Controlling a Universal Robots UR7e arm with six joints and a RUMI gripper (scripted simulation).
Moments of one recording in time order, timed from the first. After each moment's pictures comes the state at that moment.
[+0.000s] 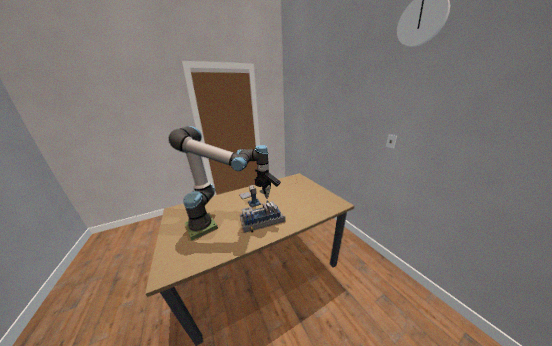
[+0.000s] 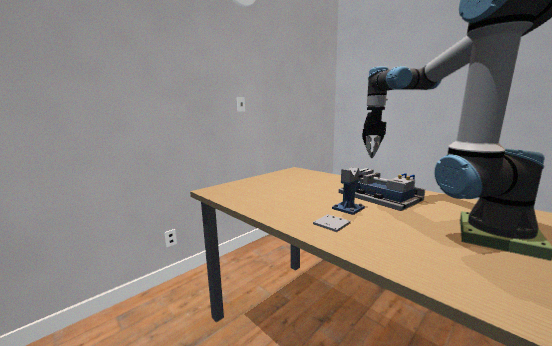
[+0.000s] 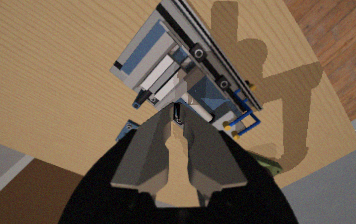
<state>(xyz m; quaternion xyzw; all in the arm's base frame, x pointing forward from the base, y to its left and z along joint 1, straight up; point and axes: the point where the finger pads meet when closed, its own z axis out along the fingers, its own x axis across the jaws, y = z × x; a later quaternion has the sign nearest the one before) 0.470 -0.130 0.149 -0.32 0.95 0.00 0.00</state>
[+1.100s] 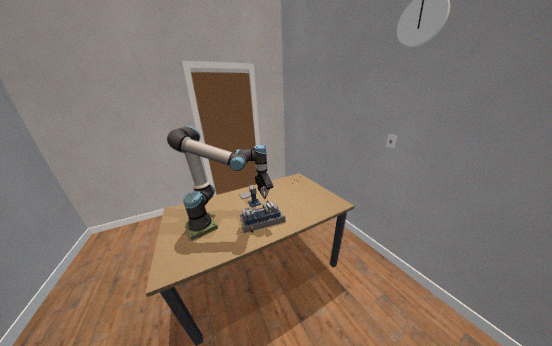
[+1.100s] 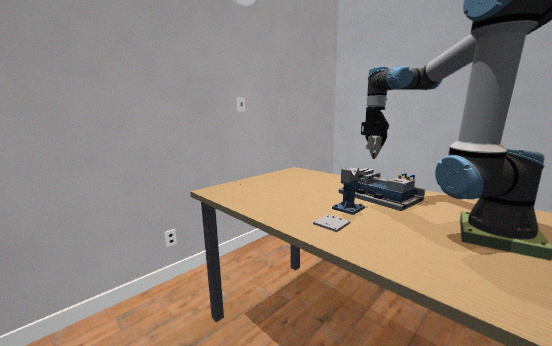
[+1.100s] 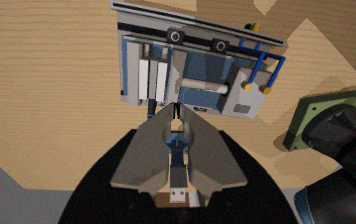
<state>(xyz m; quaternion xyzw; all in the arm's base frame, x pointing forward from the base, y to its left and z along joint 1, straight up) 0.455 -0.123 0.148 -0.01 1.00 0.00 0.00</state>
